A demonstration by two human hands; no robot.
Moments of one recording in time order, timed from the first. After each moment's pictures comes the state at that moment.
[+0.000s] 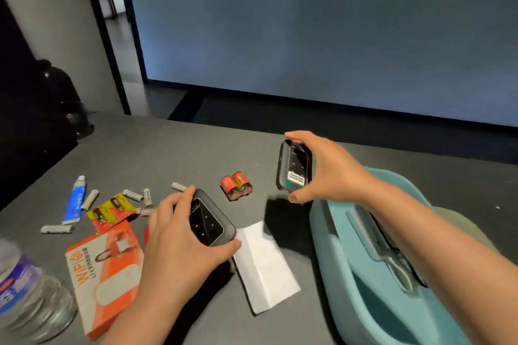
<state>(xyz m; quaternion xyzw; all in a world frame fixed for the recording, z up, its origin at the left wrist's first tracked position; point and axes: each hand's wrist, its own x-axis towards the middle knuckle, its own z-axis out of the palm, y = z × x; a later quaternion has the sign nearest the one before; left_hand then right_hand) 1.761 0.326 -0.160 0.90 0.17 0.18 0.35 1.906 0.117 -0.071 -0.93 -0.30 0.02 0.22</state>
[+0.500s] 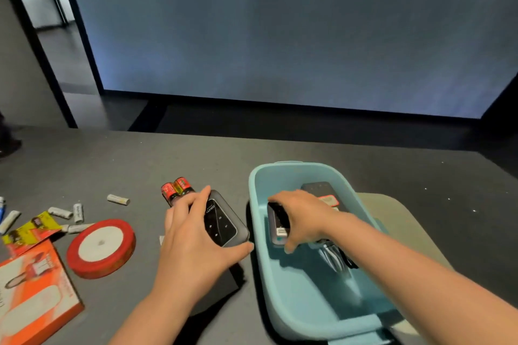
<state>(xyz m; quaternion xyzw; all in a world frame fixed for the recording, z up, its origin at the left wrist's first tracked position) 1.788 0.214 -0.150 0.90 0.08 0.16 0.40 1.909 0.019 -0.142 -0.95 -0.28 0.12 -0.02</state>
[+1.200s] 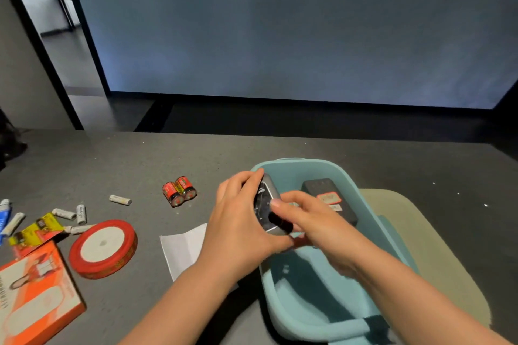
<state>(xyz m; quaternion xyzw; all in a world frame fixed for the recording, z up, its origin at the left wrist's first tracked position) 1.815 0.167 -0.130 0.91 -0.07 0.18 0.37 1.833 0.017 -0.105 -0.75 -0.07 0.22 0.63</state>
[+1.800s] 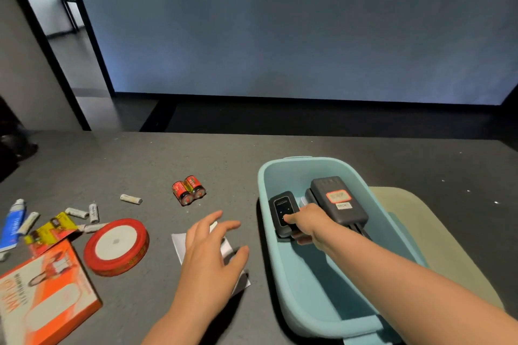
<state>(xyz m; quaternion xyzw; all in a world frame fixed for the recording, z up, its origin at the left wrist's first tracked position) 1.779 0.212 -0.185 0.90 0.03 0.15 0.41 1.912 0.031 -0.201 -0.82 0.17 0.22 0.50</state>
